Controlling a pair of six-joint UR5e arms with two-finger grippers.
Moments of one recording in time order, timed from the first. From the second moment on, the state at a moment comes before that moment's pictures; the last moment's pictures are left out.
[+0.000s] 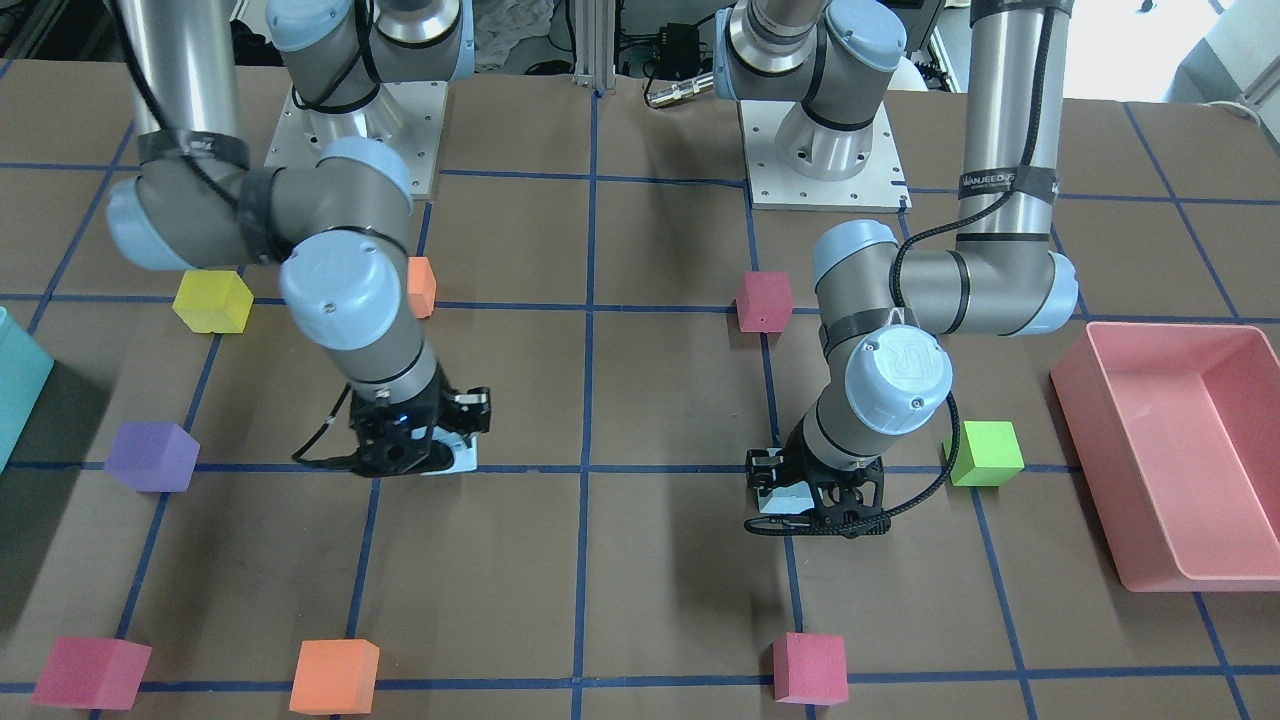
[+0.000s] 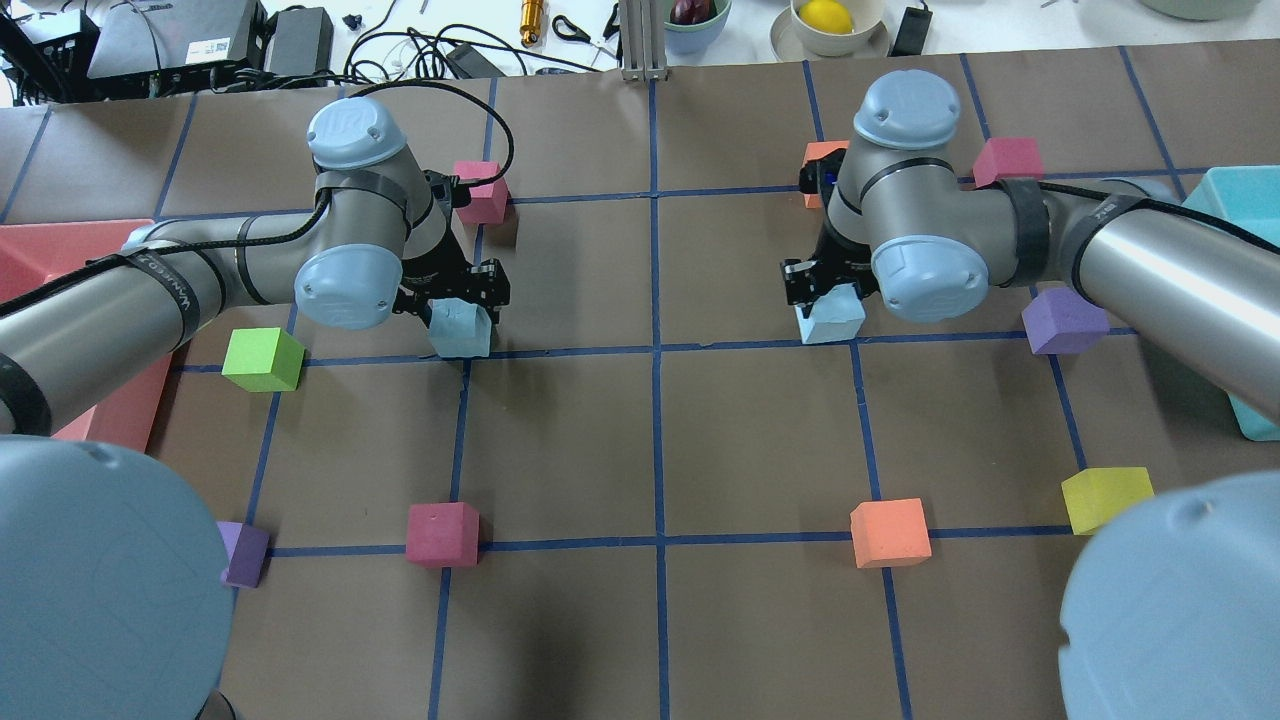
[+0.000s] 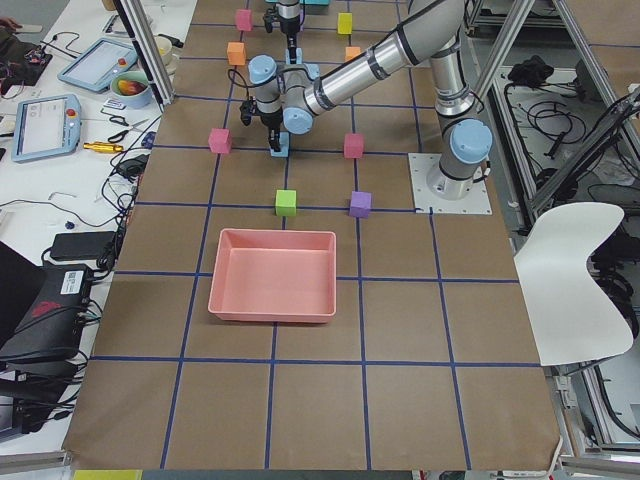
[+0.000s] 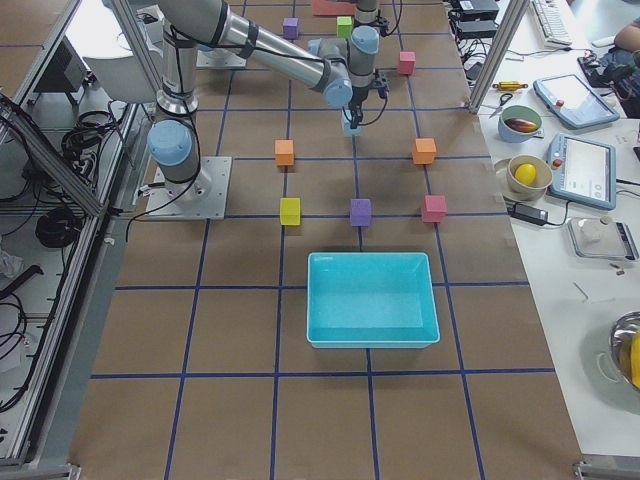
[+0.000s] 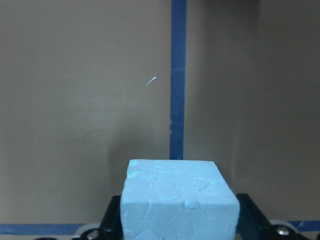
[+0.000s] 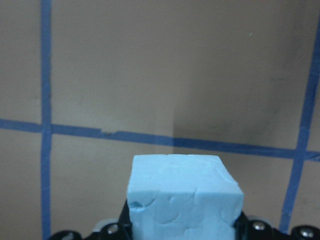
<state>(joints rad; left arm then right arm) -1.56 -2.04 -1.76 -0.96 1.54 -0.01 1.79 -1.24 1.81 -2.10 -1.50 0.12</state>
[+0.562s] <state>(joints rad) -1.57 -2.00 -1.71 -1.03 1.54 -0.01 2.06 -1.29 1.98 -2.14 -1.48 0.37</state>
